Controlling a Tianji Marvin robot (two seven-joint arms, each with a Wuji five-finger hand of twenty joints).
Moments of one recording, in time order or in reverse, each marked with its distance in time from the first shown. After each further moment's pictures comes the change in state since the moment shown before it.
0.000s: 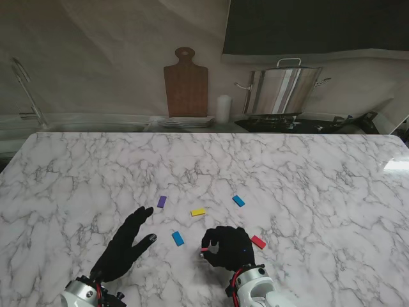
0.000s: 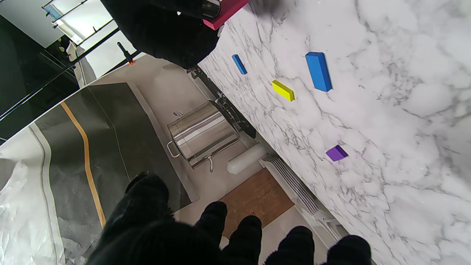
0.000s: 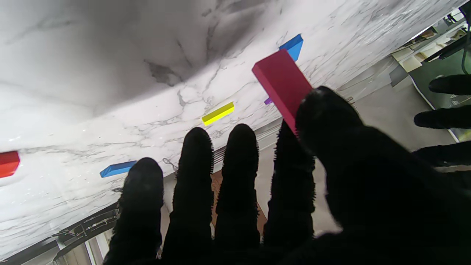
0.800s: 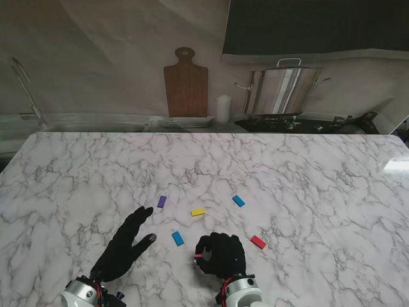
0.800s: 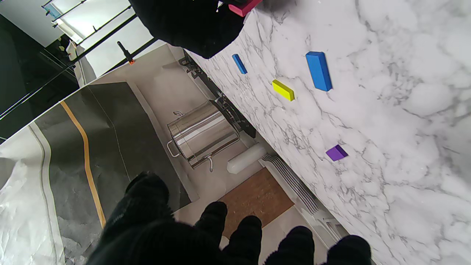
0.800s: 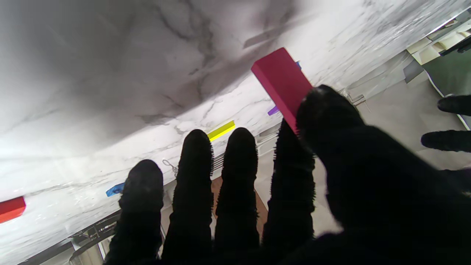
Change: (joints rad) left arm -0.001 0.000 0.000 0.000 -0.002 0.000 0.001; right arm 0.027 -0.048 -0.090 0.095 0.031 0.057 -0.131; left_hand 0.000 0.000 0.000 0.000 0.000 0.000 0.000 0.001 0.000 0.000 0.000 0.000 0.000 0.000 0.000 0.000 0.000 0.000 0.000 0.000; right_hand 0.000 -0.008 0.000 -0.006 0.010 0.002 0.003 -0.015 -0.050 0.000 0.037 0.015 -0.024 0.000 0.034 0.012 -0.015 -0.001 0.015 0.018
